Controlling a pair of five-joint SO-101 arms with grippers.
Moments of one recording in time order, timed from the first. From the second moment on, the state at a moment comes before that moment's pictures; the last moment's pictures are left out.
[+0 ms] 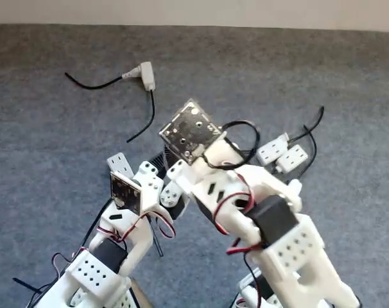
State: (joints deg) left arm 29.0 -77.7 96.3 -13.1 10.4; right arm -39.2 -49.9 33.8 51.7 18.3
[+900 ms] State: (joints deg) left arm 26.8 -77.9 96.4 -13.5 10.2; right arm -9.8 -49.8 61.1 17.6 18.2
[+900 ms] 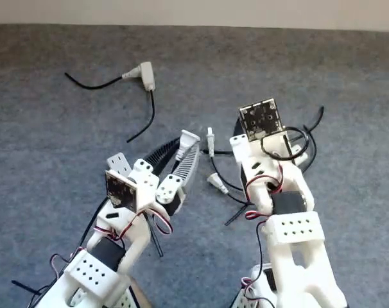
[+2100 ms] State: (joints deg) left arm 26.4 -77.7 96.4 -13.5 10.2; right arm -23.9 -50.7 58.9 16.8 18.1
